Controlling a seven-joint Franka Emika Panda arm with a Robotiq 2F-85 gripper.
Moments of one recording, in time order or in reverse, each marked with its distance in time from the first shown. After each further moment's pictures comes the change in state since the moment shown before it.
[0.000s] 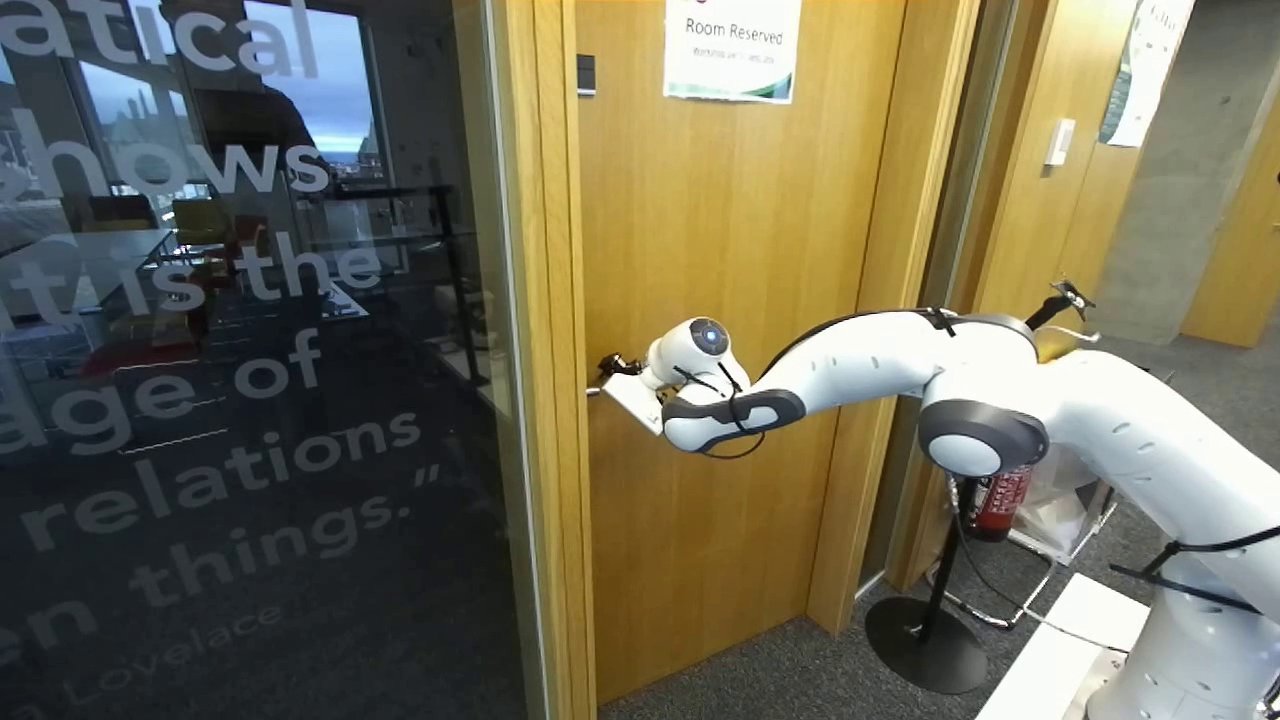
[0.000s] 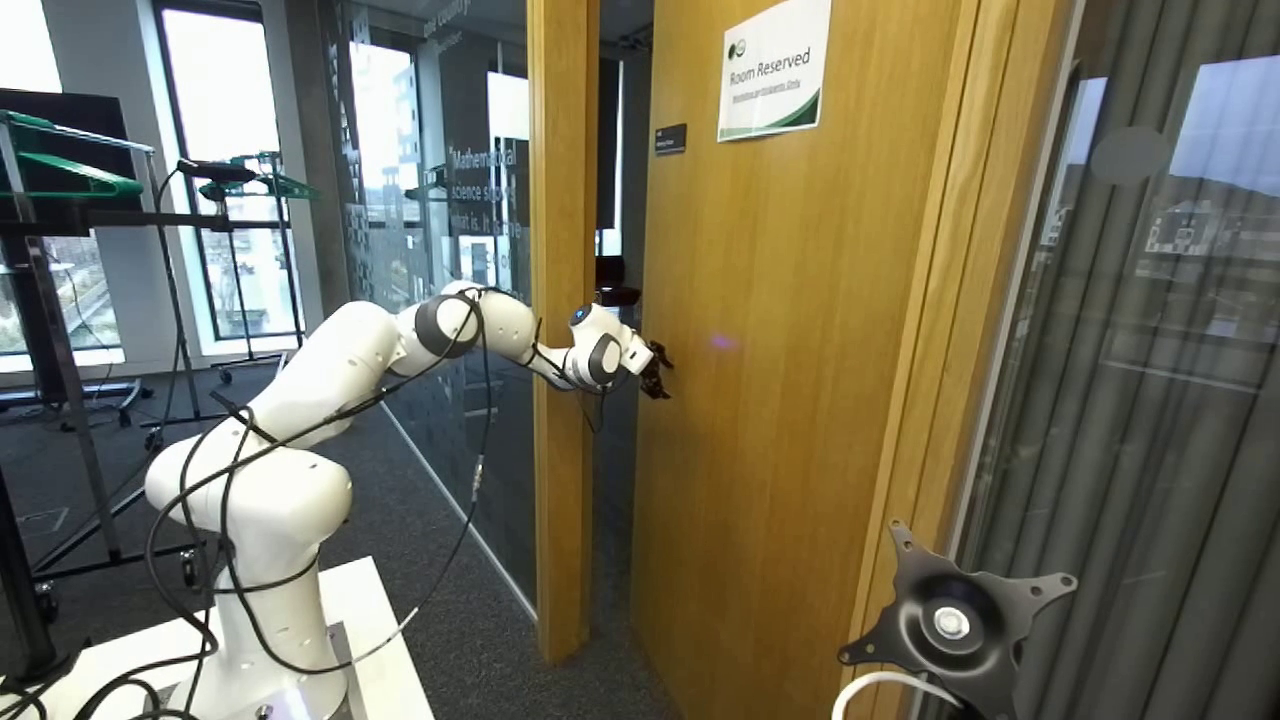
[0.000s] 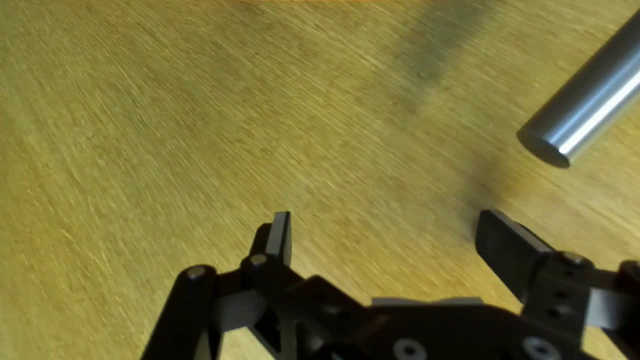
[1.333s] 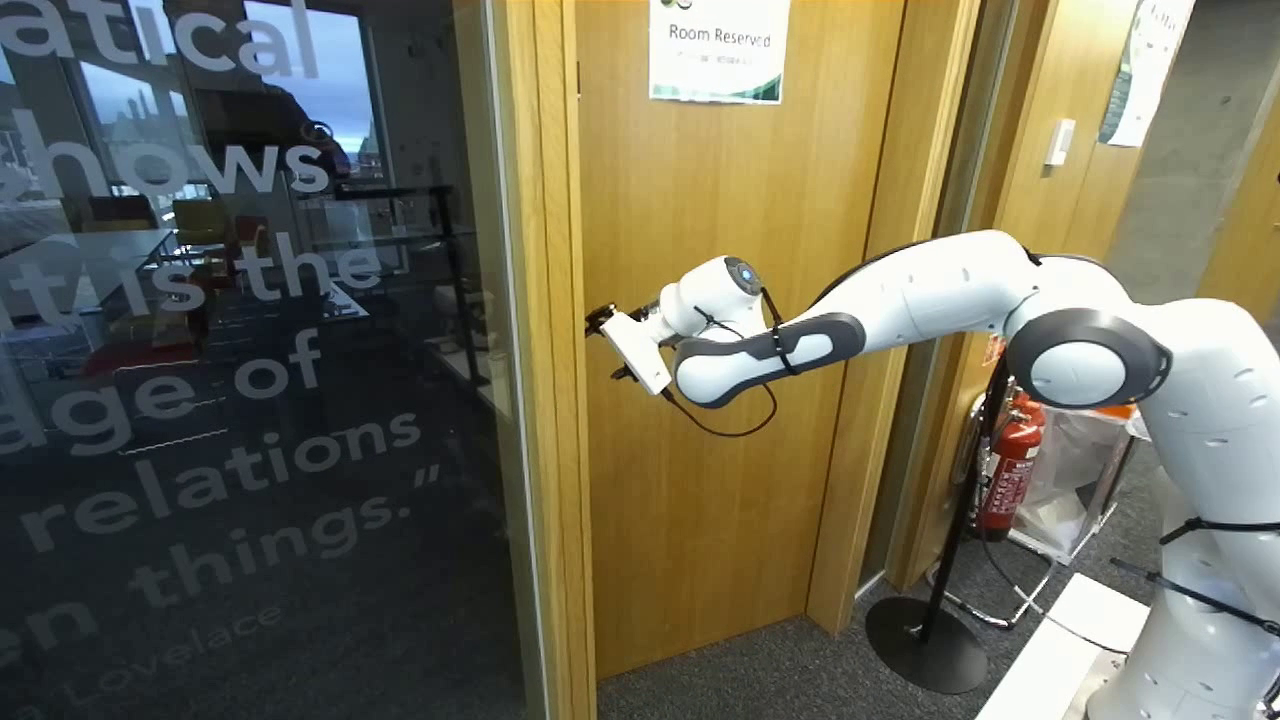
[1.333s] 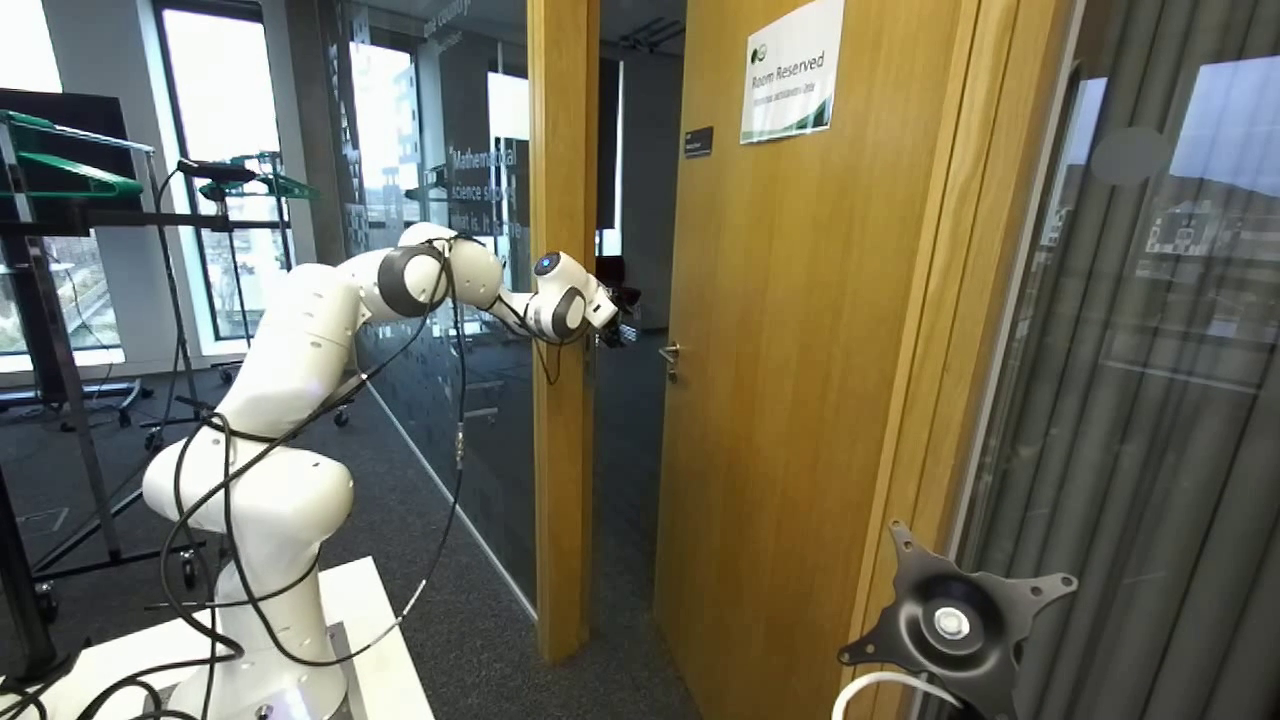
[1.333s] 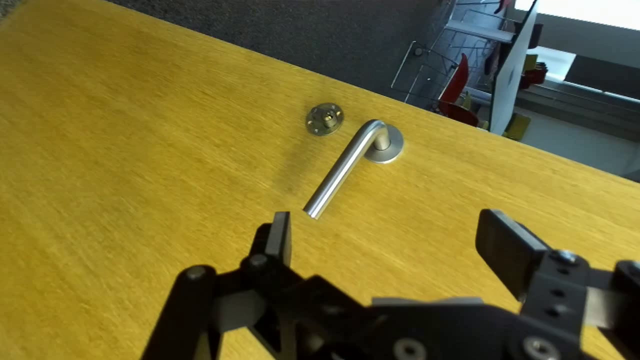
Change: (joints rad) arm 0.035 -0.374 0.193 -0.253 -0.008 0.036 -0.025
